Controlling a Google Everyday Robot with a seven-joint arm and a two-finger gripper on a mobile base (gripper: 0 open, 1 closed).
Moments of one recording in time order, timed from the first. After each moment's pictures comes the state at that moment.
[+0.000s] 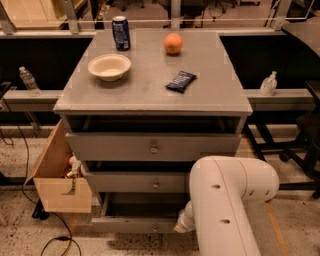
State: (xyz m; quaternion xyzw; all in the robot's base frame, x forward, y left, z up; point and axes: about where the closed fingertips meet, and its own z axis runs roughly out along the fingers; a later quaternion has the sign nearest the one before) arm 0.556 -0.100 0.161 -0.52 0.83 0.06 0.17
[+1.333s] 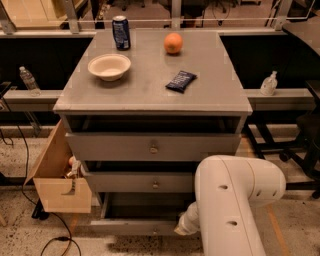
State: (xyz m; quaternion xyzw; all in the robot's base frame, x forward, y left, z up) arm 0.541 -0.102 0.169 -0.51 0.84 0.07 0.17
